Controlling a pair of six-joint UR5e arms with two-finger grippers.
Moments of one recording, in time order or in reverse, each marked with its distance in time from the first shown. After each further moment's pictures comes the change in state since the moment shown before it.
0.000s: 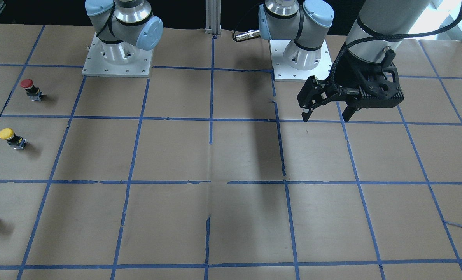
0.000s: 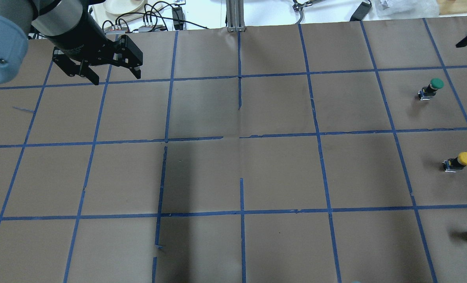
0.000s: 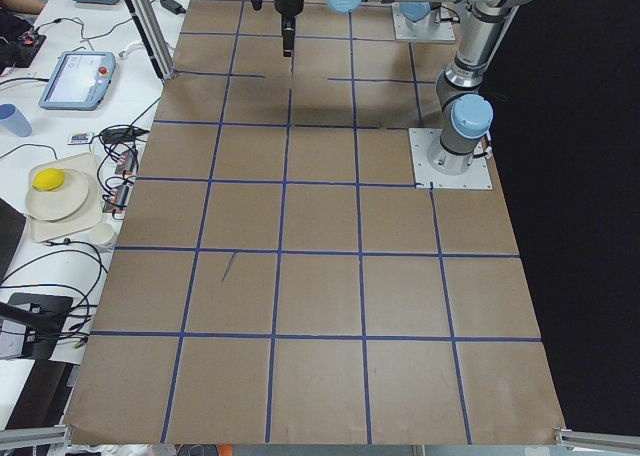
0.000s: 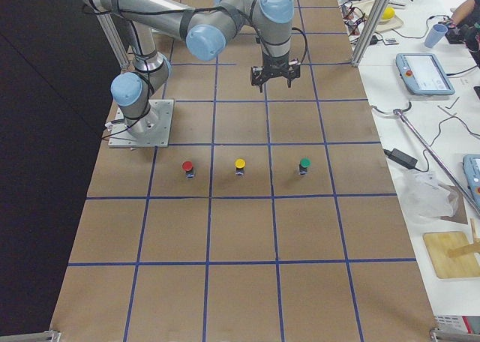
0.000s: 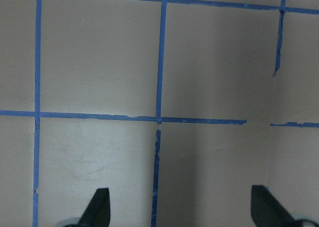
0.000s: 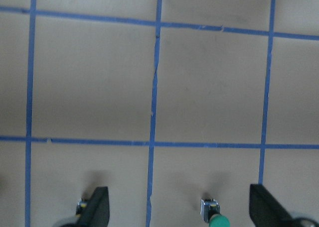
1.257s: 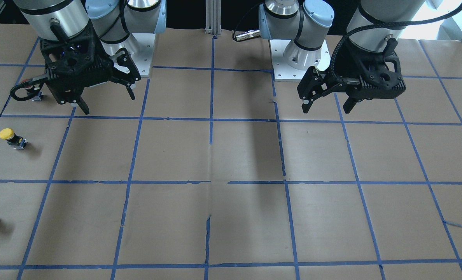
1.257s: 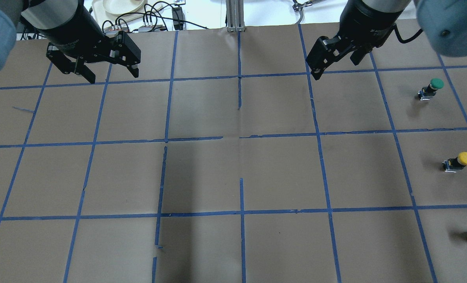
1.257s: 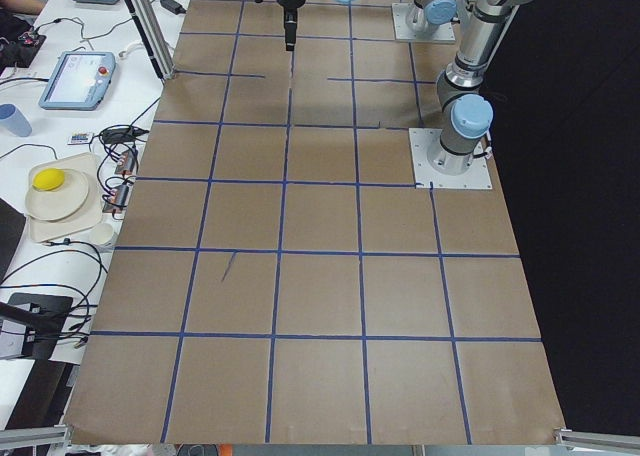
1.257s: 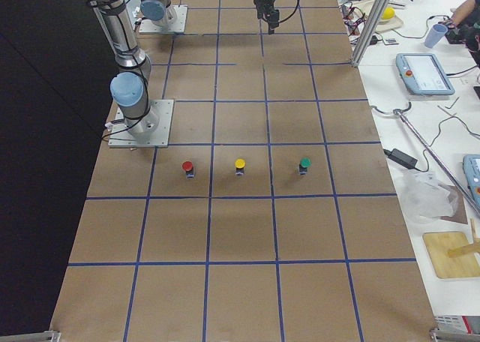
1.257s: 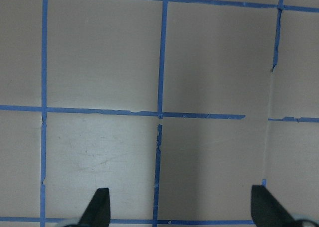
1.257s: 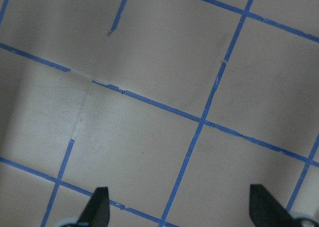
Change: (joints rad) left arm -0.011 0.013 0.028 -0.059 0.008 0.000; right arm 0.488 0.000 -0.043 0.019 -0.078 1.774
